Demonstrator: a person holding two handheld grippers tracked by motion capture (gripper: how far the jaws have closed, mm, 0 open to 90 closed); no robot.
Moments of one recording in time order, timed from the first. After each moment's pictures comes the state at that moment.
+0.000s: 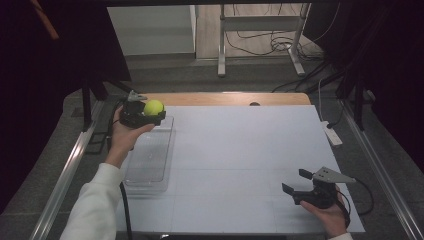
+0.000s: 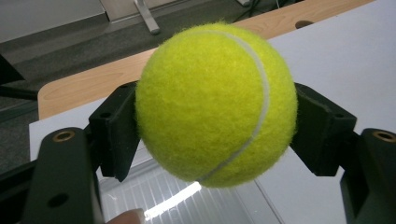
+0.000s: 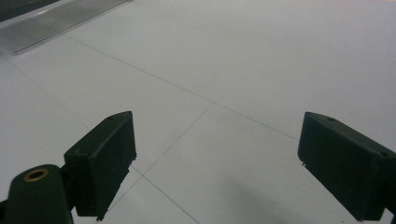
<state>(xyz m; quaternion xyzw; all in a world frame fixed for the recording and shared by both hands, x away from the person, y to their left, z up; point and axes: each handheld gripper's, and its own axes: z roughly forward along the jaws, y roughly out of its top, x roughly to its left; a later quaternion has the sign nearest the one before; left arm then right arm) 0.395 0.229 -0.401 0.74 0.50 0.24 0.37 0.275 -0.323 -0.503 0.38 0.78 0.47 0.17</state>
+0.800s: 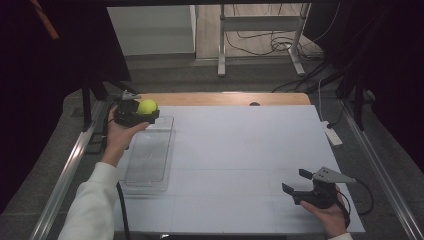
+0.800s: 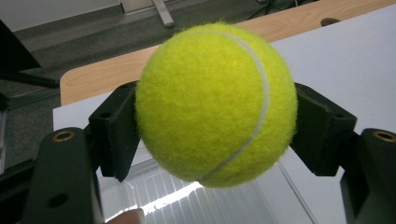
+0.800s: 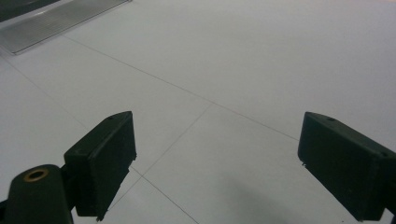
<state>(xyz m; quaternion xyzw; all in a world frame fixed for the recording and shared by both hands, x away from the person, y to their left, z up) 0.401 0.245 -0.406 0.73 0.53 0.24 0.36 0.275 -0.323 -0.503 0.38 0.77 0.47 0.17</state>
